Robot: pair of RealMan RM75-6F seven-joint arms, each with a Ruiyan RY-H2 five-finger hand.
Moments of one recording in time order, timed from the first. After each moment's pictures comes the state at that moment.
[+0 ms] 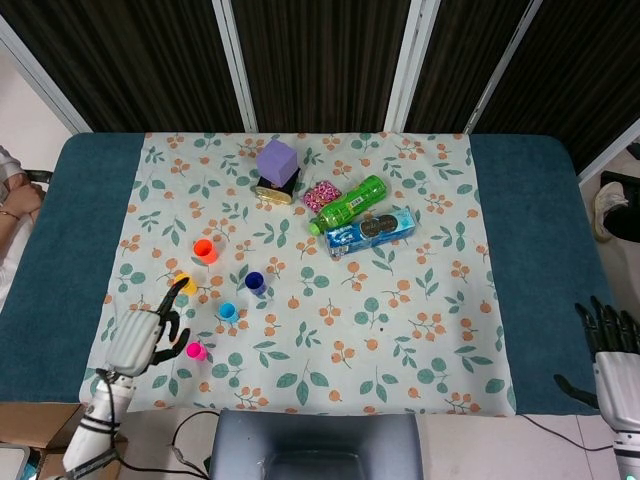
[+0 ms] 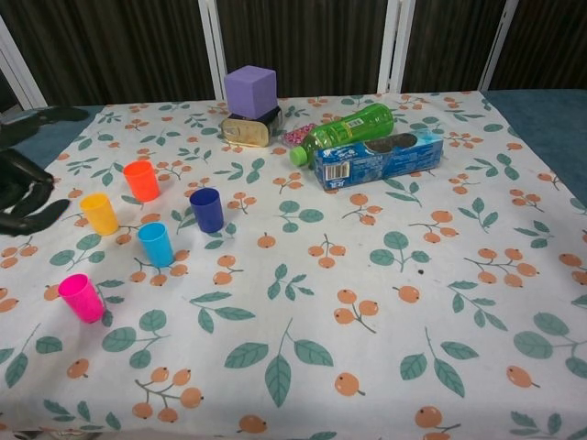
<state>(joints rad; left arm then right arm) -0.32 -1.45 -0.16 -1.63 1.50 1.28 0.08 -0.05 -1.07 0.04 -1.71 -1.51 1.57 -0.21</state>
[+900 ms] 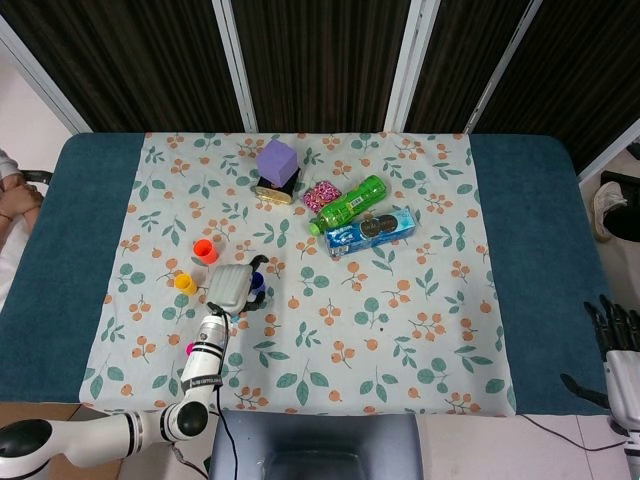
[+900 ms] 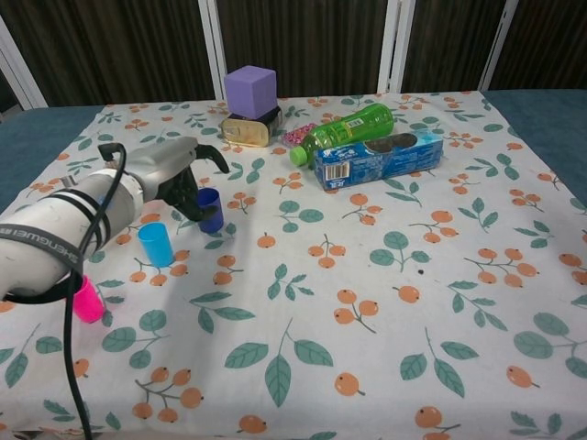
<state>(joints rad) -0.76 -1.81 -0.37 -1.40 0.80 1.07 0.64 -0.06 -1.03 0.03 -1.71 -1.50 1.56 -0.13</state>
